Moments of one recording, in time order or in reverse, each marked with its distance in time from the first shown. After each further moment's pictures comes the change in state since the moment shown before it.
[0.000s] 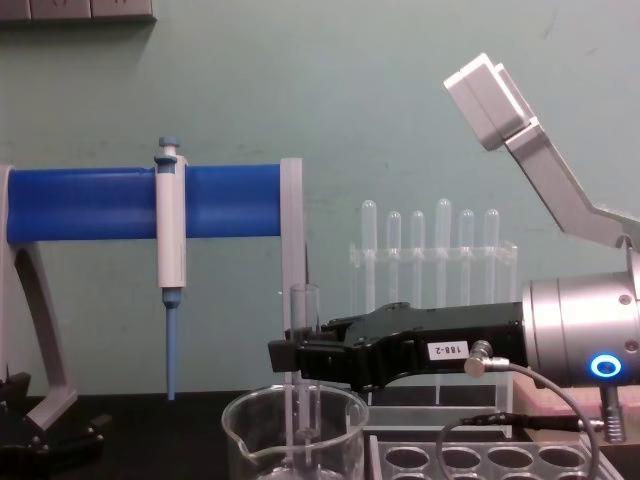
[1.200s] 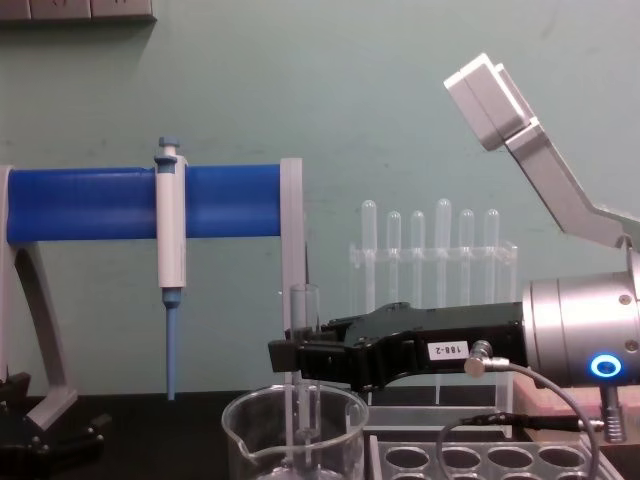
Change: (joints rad) left arm 0.000 0.000 0.000 0.000 0.000 0.000 0.000; right arm 0.000 0.000 0.000 0.000 0.000 0.000 0.000
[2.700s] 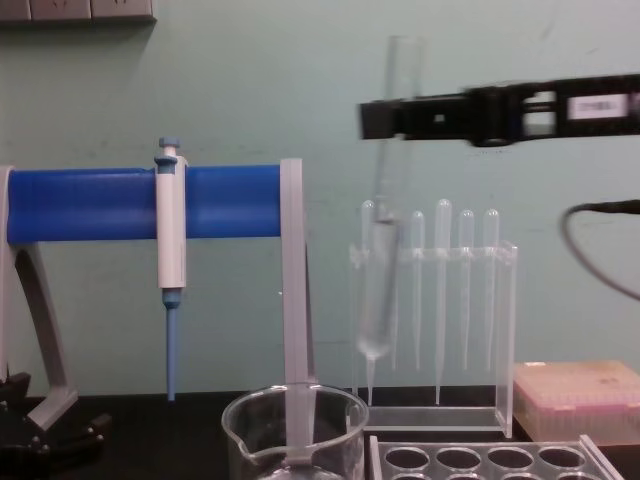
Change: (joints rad) left arm 0.000 0.000 0.000 0.000 0.000 0.000 0.000; right arm -0.054 0.226 0.173 -0.373 0.160 0.072 -0.023
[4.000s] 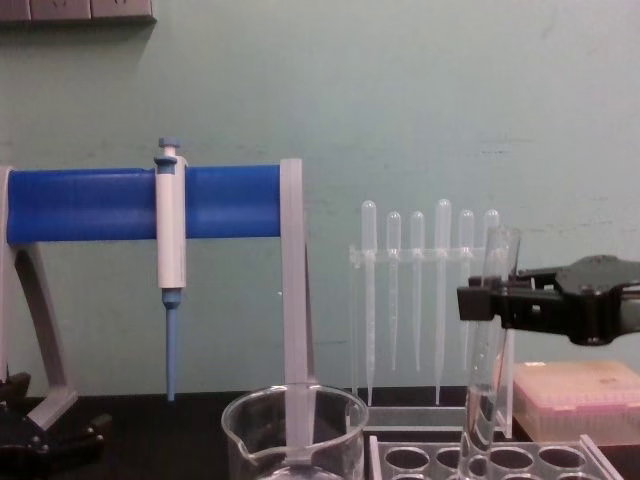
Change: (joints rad) left arm 0.000 0.000 0.000 0.000 0.000 0.000 0.000; right arm -0.166 0.065 0.023 0.094 -0.021 -0.093 -0.008
